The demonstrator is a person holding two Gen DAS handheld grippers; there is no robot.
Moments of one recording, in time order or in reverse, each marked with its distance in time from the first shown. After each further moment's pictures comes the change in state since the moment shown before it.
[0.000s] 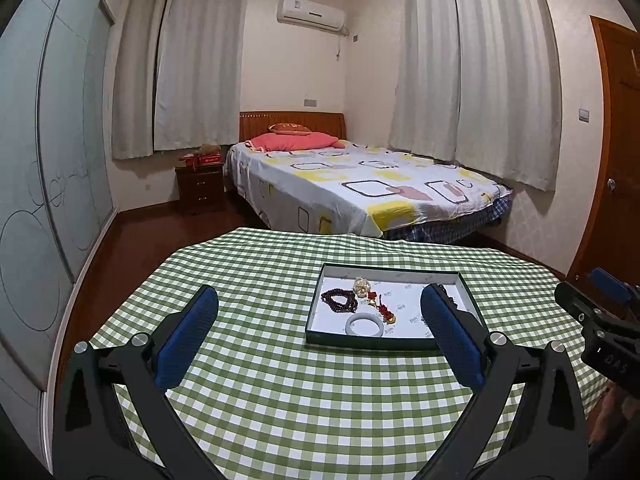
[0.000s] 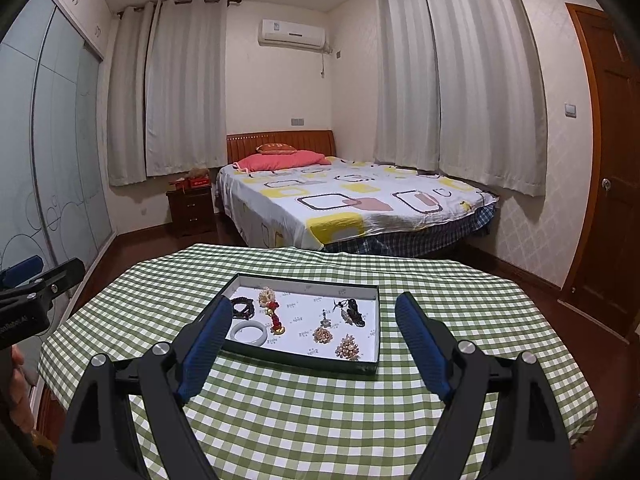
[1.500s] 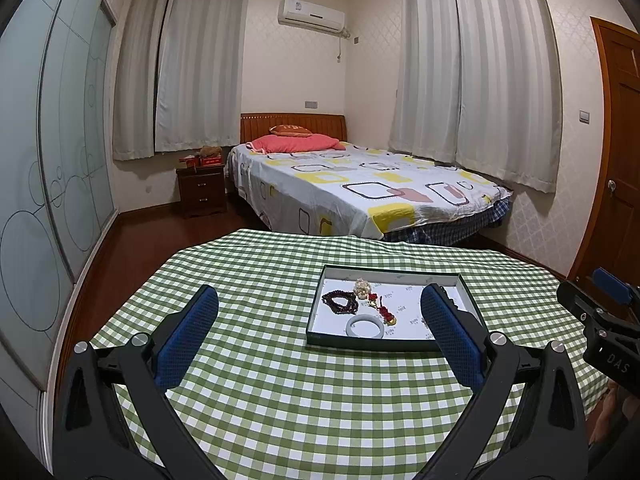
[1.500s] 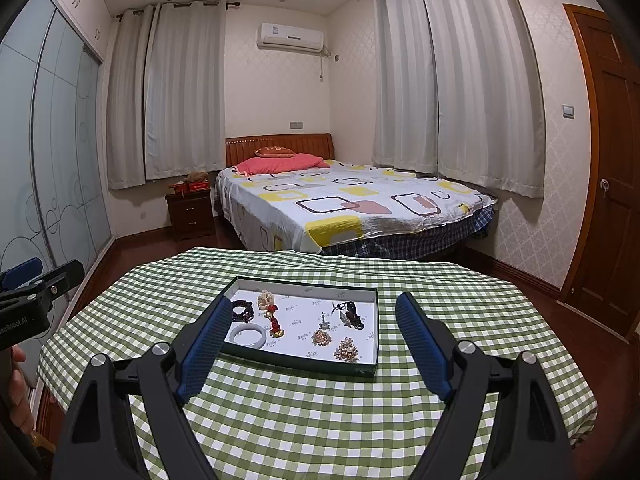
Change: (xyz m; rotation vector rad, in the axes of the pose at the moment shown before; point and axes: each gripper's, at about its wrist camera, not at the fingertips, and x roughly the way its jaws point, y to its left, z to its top) left arm -0.002 0.003 0.000 0.000 -0.009 0.002; right arm -0.006 -0.002 0.002 0.002 -0.010 -0.002
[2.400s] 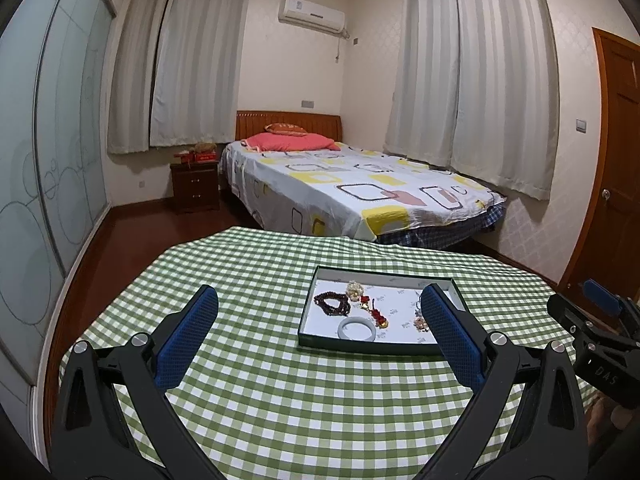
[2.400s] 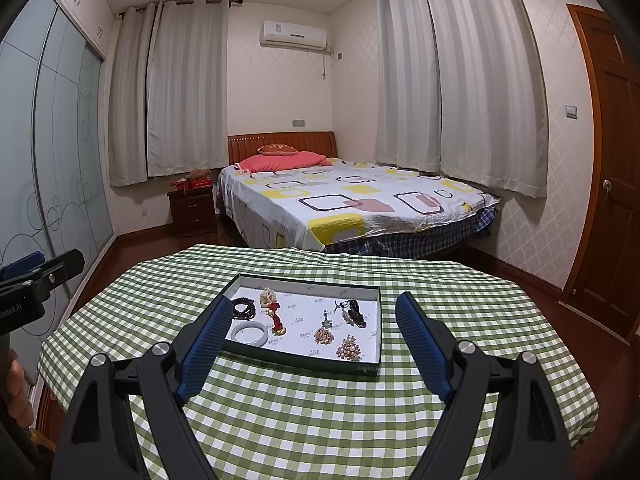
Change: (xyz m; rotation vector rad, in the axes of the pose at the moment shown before) left arm 0.005 0.006 0.000 -0.037 0.009 -0.028; right arm 0.001 0.005 -0.003 -0.004 0.006 0.003
